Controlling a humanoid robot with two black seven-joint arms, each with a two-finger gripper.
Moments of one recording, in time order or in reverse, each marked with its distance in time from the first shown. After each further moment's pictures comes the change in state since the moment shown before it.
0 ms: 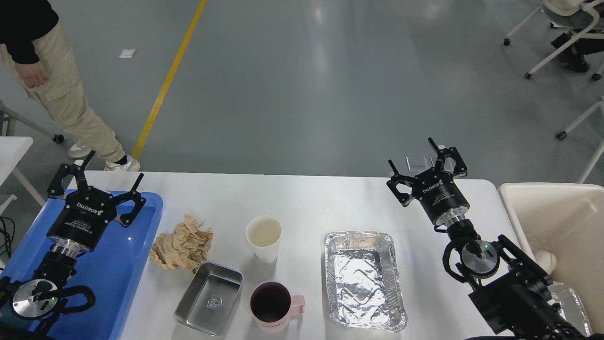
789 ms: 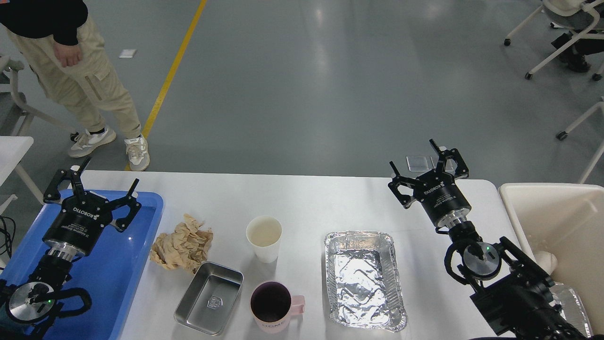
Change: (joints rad) left arm 0.004 0.012 -0.003 0.012 0.000 0.045 0.000; right arm -0.002 -0.004 -0.002 -0.011 0.000 0.008 0.001
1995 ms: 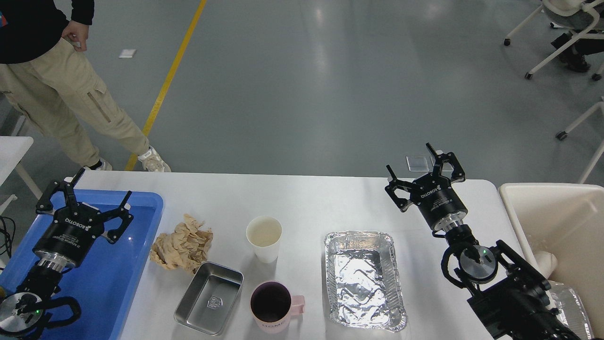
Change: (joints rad) left arm 0.051 0.011 -0.035 0.000 0.001 -0.010 0.050; right arm -0.017 0.012 -0.002 0.010 0.000 -0.007 0.000
